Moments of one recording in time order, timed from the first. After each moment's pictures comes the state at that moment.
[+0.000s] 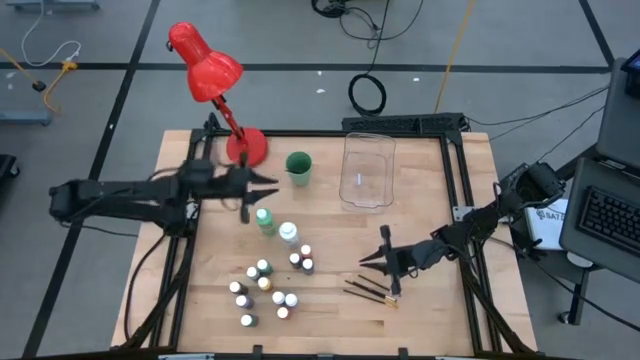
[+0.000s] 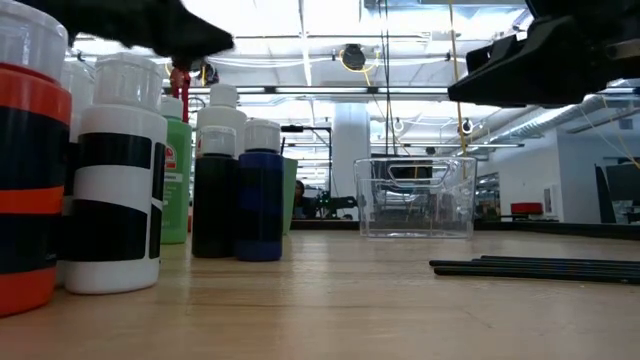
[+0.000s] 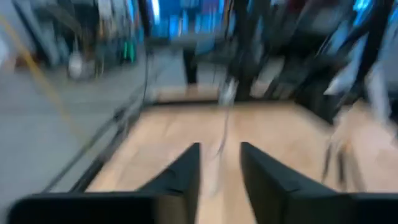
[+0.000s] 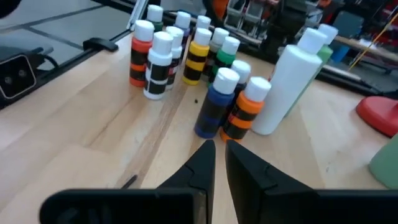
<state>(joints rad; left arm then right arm) 0.17 0.79 0.48 0.25 0.08 0.11 0.51 1.40 0.40 0.70 0.39 -0.14</state>
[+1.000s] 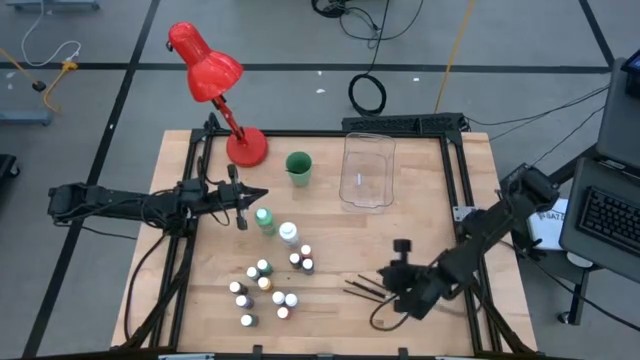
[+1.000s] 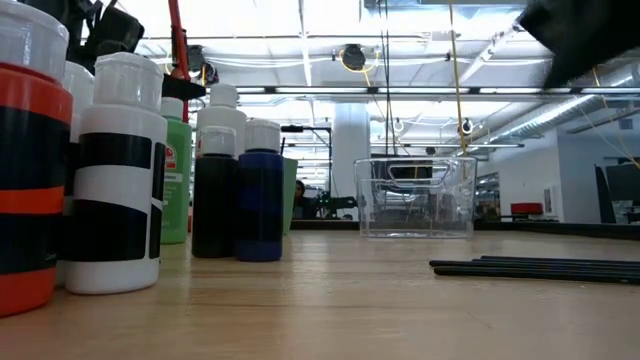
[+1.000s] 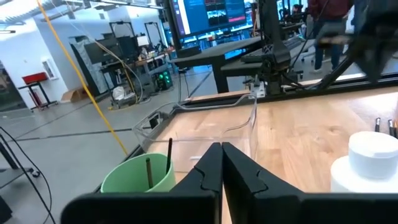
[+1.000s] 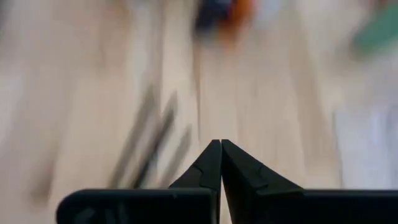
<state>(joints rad) 0.12 0.69 0.10 0.62 -0.10 0.23 0.74 1.50 1.01 -0.68 0.58 0.58</state>
